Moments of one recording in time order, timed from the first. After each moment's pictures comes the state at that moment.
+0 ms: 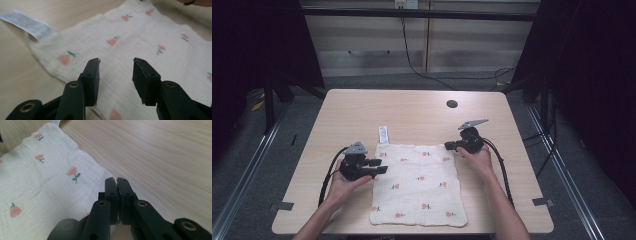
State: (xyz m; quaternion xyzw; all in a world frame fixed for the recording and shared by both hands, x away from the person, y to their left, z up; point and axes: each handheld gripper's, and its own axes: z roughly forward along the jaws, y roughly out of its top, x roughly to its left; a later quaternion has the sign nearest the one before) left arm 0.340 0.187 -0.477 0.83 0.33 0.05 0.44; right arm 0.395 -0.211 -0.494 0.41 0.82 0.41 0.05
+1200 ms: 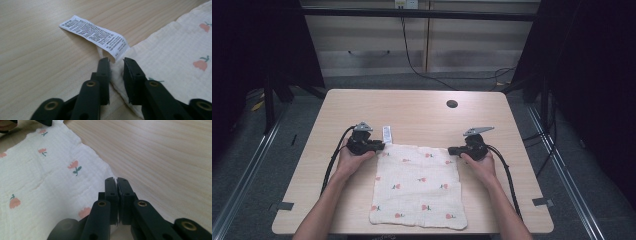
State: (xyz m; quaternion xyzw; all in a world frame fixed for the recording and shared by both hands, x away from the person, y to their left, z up) left arm 0.426 0.185 -0.507 0.85 0.35 0.08 0.40; right arm 0.377 -0.223 -0.505 0.41 0.80 0.43 0.06
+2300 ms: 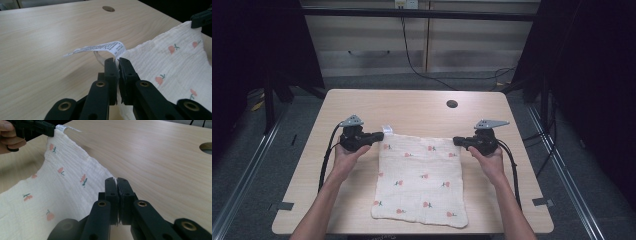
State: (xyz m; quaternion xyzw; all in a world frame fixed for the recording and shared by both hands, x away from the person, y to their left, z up) left arm 0.406 0.194 -0.457 0.79 0.34 0.07 0.51; right arm 0.361 -0.235 -0.452 0.38 0.78 0.49 0.11
